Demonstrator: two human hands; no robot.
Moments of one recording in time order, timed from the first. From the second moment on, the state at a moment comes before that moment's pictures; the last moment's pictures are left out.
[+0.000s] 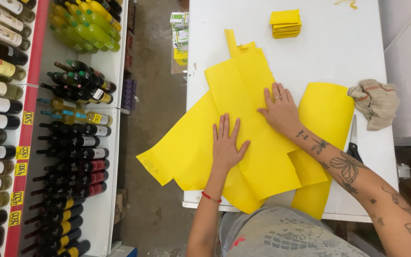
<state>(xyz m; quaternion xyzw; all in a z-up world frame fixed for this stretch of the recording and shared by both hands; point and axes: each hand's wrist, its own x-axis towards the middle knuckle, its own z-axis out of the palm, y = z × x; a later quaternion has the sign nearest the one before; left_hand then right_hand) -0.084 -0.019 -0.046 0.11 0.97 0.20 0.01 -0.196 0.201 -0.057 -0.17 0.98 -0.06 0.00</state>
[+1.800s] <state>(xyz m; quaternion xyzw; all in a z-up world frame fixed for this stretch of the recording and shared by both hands) -0.087 -0.022 -0.051 0.09 0.97 0.22 0.02 -0.261 0.054 -0.070 -0.43 0.89 -0.13 -0.02</state>
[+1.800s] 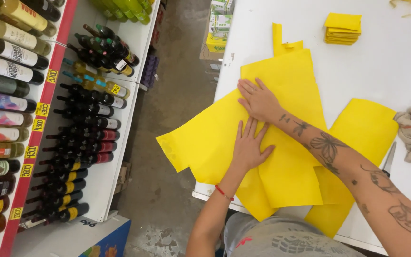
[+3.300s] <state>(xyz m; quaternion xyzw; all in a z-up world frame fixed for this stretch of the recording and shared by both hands) 0.083 -0.020 -0.048 0.41 0.90 0.12 0.00 -0.170 0.184 -0.048 -0.28 0.95 -0.13 -0.08</state>
